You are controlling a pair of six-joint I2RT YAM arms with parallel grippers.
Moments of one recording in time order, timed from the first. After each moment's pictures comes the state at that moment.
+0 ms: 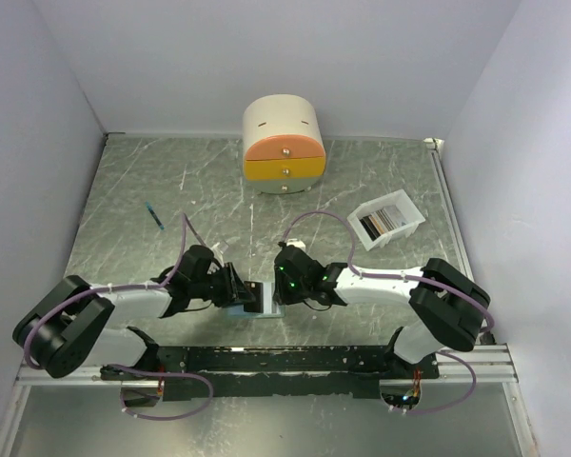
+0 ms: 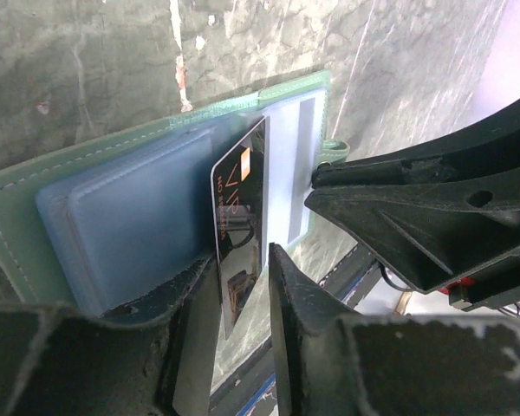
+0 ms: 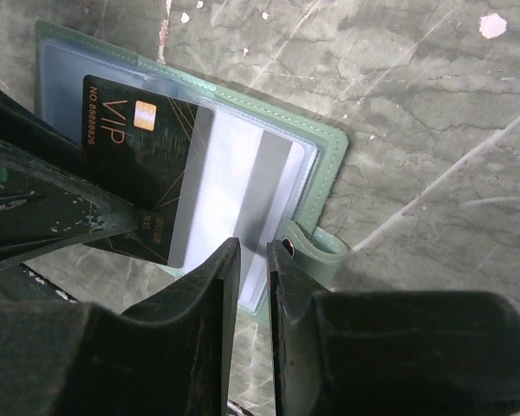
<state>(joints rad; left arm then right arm) -0.63 1.33 0.28 0.32 0.41 -0.97 1.00 1.50 0.69 -0.11 0.05 0.73</state>
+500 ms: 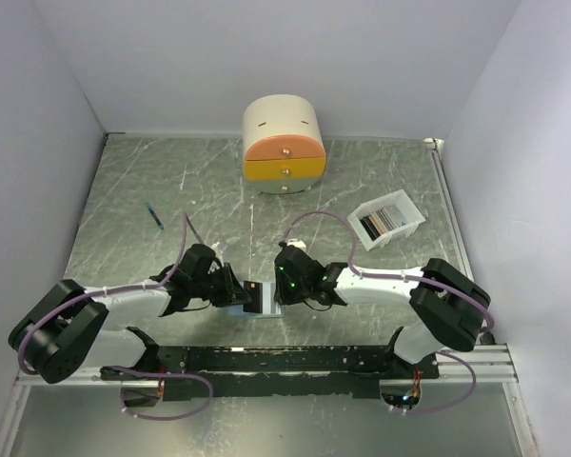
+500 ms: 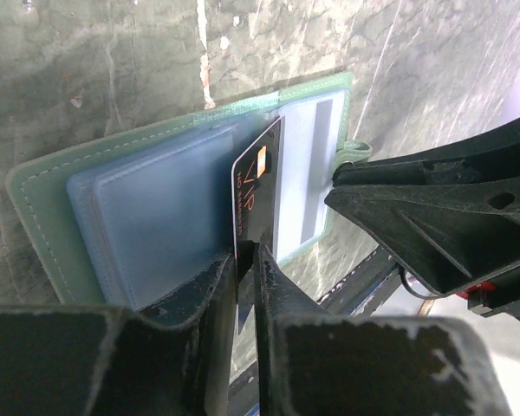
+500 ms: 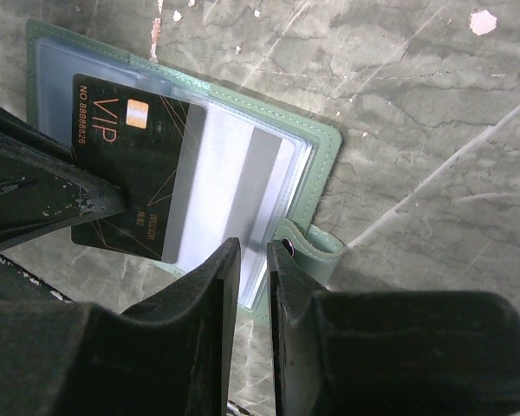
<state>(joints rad) -0.65 1.28 0.31 0.19 0.35 -0.93 1.00 1.50 0.69 -0.13 0.06 0.73</state>
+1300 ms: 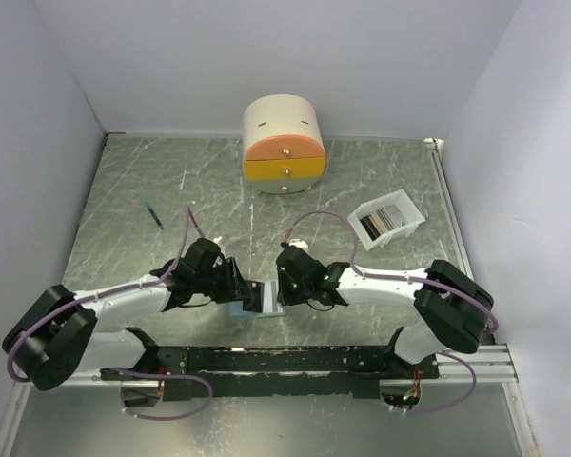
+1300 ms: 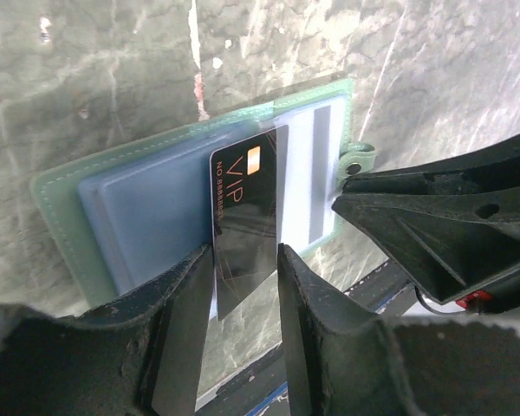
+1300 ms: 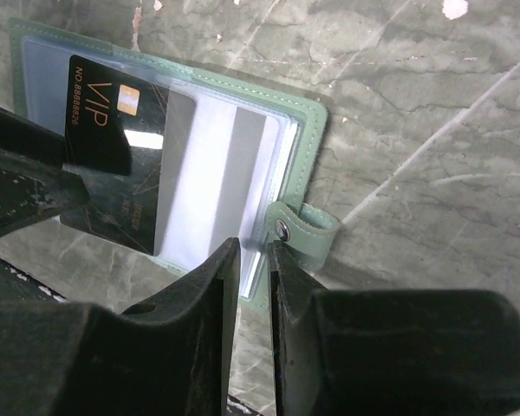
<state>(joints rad) -0.68 1.24 0.40 0.03 0.28 -0.90 1.00 1.48 0.70 -0.16 0.07 0.73</state>
